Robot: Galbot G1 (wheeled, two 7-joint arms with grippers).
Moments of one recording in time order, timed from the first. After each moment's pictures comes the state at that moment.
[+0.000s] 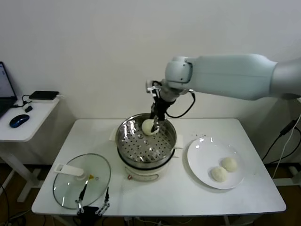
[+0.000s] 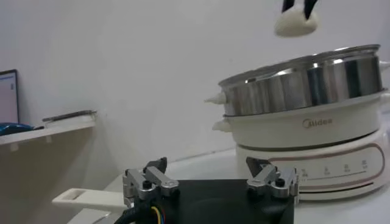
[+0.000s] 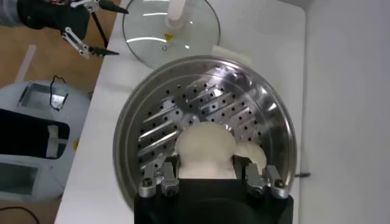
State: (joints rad) left arm 1.73 -1.61 -0.67 -1.75 0.16 -0.53 0.08; right arm 0.89 1.29 -1.64 1.27 1.01 -0.44 -0.87
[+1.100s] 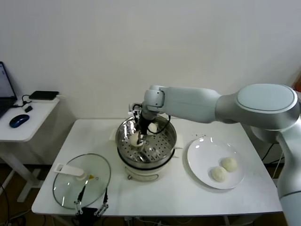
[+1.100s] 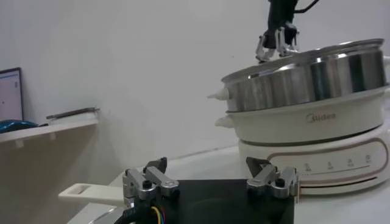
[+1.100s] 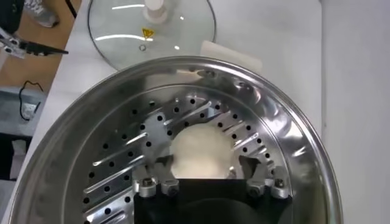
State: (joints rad) left arm 1.73 -1.61 -0.68 -1.75 0.16 -0.54 0.08; right arm 0.62 1.42 -1.55 1.04 0.90 -0.43 -0.82
